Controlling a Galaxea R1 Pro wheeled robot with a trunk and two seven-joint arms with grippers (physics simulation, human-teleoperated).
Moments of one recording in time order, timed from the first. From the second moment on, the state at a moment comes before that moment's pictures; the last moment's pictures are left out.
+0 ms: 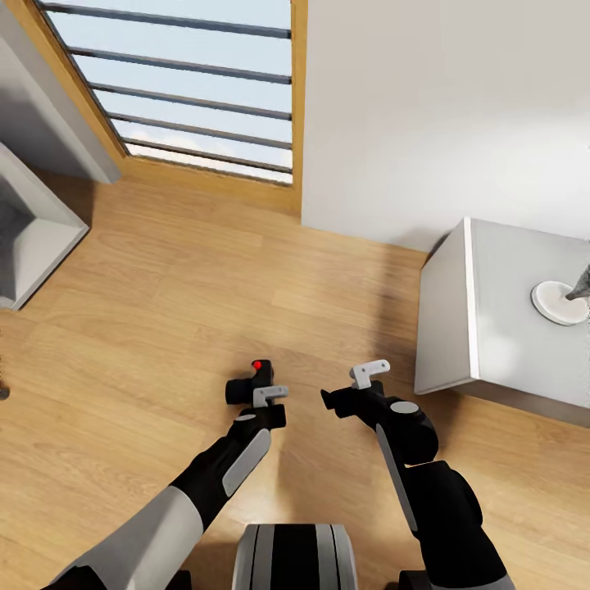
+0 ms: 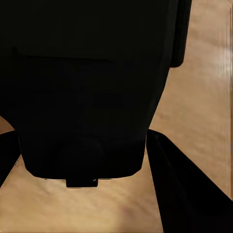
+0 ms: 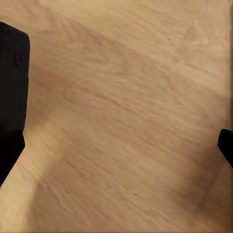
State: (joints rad) left arm -0.73 -0.13 -0.58 -0.79 0.69 0.33 0.50; right arm -0.45 0.13 0.18 -1.61 0.17 0.90 0.15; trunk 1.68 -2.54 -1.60
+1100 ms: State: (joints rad) left arm -0.64 -0.08 -0.53 -0.96 0.70 0.47 0.52; right arm -0.45 0.13 0.16 -1.61 0.17 0.93 0.15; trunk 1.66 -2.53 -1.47
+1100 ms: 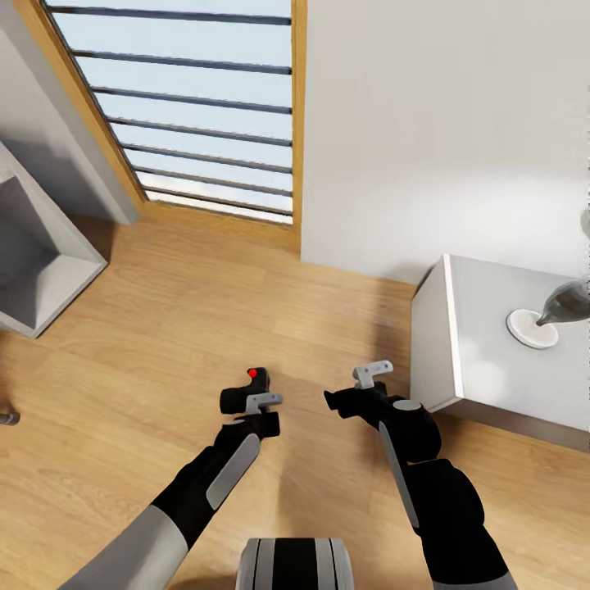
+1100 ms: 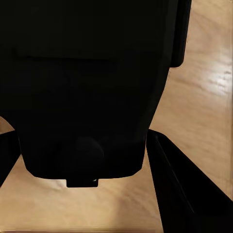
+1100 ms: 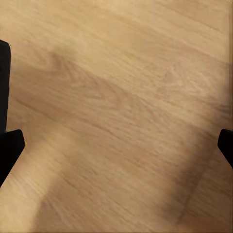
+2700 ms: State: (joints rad) left arm -0.42 -0.03 -0.45 -1.22 0.70 0.48 0.60; right arm -0.44 0.13 0.18 -1.61 0.17 0.93 0.21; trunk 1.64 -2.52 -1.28
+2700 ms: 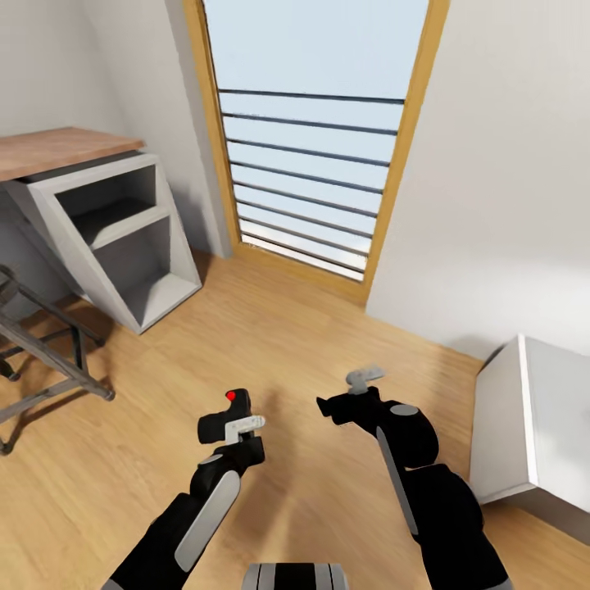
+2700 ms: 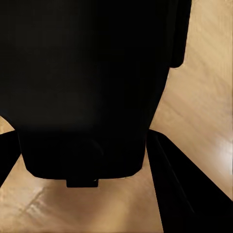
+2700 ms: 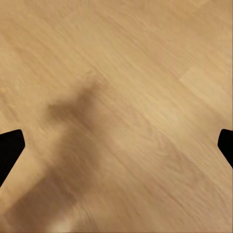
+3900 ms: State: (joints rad) left arm -0.42 -0.04 -0.39 -1.22 0.70 0.48 0.60; right arm -0.44 0.13 0.18 -1.61 0.17 0.90 0.21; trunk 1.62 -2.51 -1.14
